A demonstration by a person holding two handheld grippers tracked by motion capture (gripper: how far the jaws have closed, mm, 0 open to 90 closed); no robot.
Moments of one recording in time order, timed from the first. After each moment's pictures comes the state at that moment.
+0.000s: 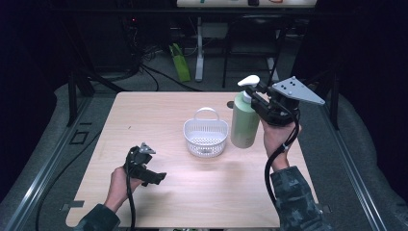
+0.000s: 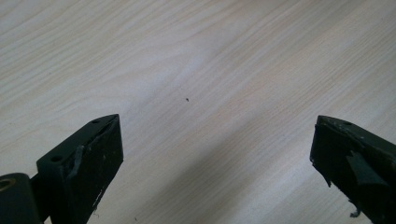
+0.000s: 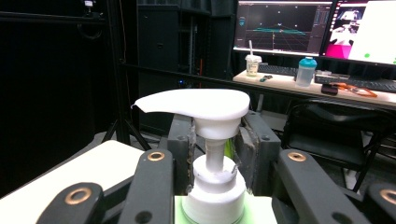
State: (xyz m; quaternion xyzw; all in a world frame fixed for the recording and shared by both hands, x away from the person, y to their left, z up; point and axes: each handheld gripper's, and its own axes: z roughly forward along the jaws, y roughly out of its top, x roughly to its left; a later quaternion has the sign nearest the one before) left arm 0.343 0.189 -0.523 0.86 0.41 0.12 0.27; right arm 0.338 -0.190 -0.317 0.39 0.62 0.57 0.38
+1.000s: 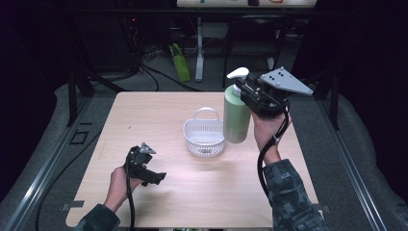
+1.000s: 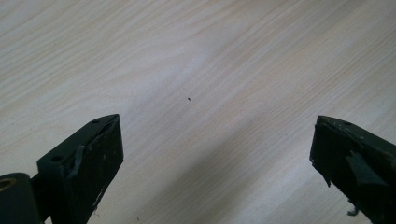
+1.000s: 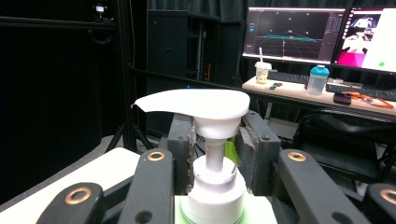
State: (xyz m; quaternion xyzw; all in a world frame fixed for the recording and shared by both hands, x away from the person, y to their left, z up) left arm 0.344 0.189 -0.523 0.87 0.41 0.12 0.26; right arm 0.351 -0.169 -0.305 0.37 0.62 0.57 0.37
